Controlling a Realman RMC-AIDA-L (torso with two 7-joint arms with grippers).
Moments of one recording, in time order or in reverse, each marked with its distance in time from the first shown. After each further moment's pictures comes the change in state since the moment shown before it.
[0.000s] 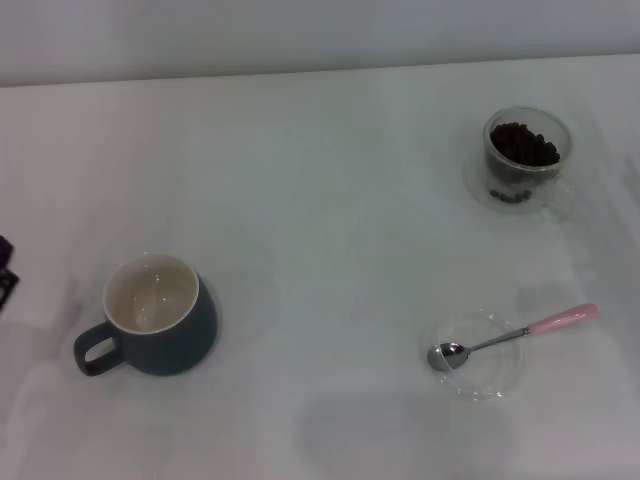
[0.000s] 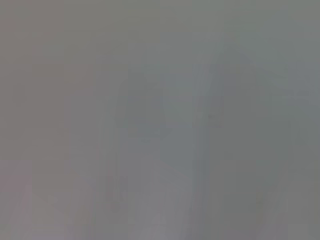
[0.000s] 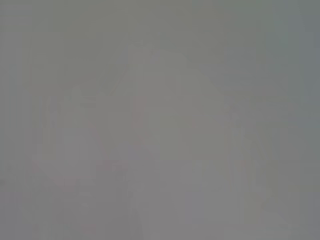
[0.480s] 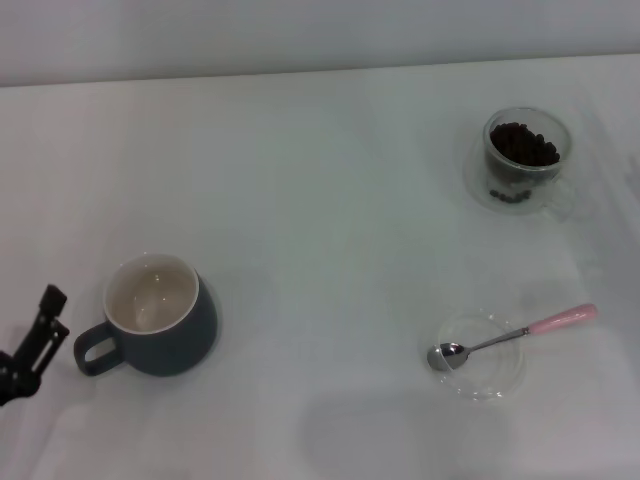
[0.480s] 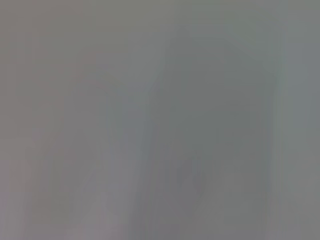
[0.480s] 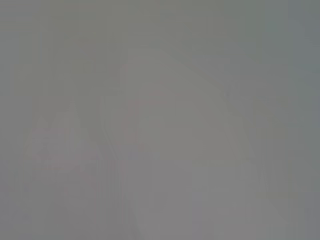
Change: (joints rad) left arm 0.107 -0.003 0.163 -0.087 -0.002 -0.001 0.000; right arm 0.006 0.000 0.004 -0.001 0.007 -0.036 0.000
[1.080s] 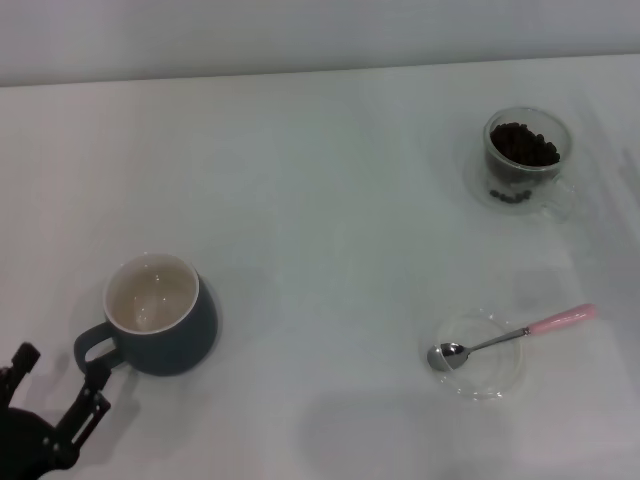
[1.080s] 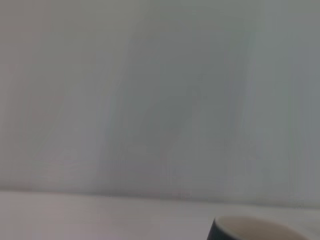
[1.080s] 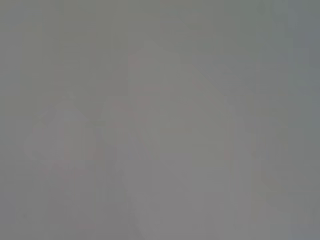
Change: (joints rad) left arm 0.083 -0.001 0.142 -0.008 -0.006 0.046 -0.010; right arm 0.027 0.000 0.000 -0.006 0.002 -0.038 -0.001
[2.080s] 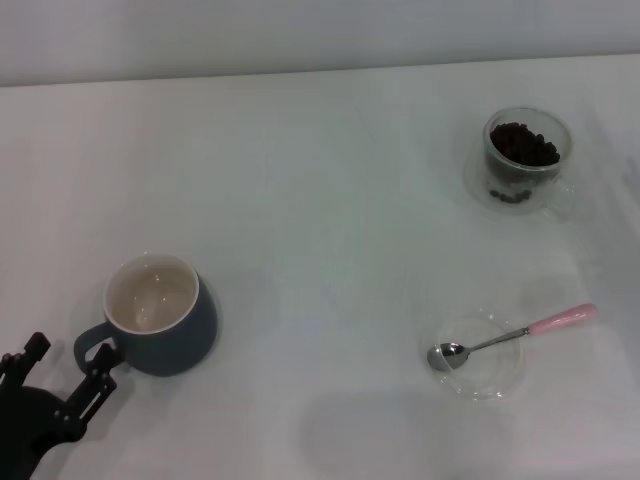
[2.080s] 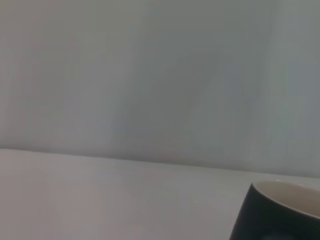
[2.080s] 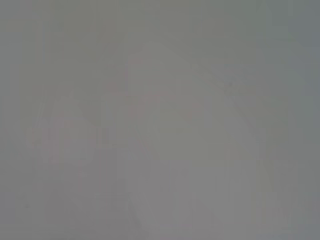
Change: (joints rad) left arm -0.065 0.004 -0.003 -0.009 -0.033 0.159 -0.039; right arm -0.021 0.000 -0.008 0.002 -0.008 0.010 0.001
